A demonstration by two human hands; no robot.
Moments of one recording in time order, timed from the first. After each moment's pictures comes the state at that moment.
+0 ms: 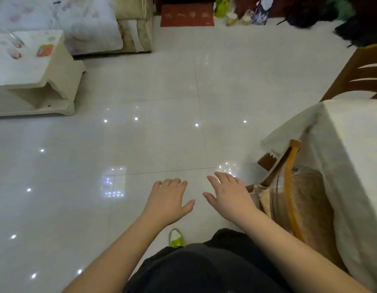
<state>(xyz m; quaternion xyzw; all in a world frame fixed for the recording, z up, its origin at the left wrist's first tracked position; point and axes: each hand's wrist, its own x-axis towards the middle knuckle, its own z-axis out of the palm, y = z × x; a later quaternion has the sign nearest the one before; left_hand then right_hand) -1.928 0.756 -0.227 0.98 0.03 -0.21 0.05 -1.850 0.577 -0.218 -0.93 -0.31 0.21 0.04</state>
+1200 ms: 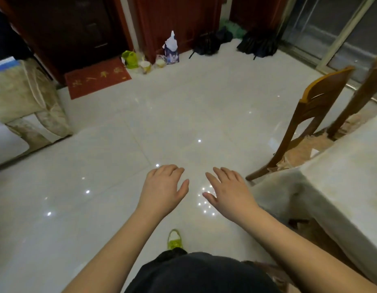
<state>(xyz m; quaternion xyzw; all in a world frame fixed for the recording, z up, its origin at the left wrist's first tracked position) -1.332 0.837 -0.189 0.98 -0.17 0.00 0.09 -1.365 0.637 -0.189 -0.99 -0.09 0.12 0.04</state>
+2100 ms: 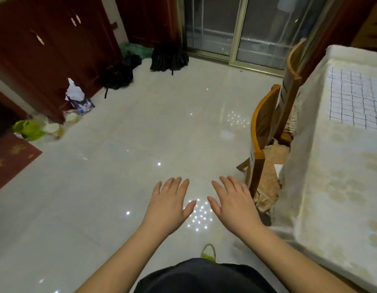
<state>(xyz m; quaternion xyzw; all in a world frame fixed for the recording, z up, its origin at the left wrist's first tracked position) -0.951 0.613 -0.195 0.90 -0.44 -0.06 0.01 -1.072 0.456 -0.196 -0.96 0.25 0.06 0.08</state>
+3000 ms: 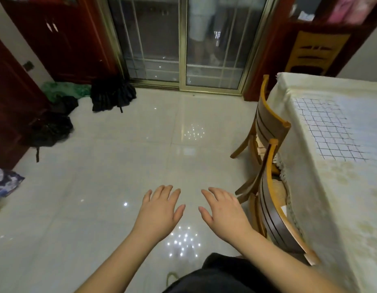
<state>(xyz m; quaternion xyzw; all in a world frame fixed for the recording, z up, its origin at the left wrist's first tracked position) -0.570 0.413 -0.199 0.81 -0.59 -0.03 0.04 -0.745 0.308 -0.181 -0.92 0.37 0.04 0.11</state>
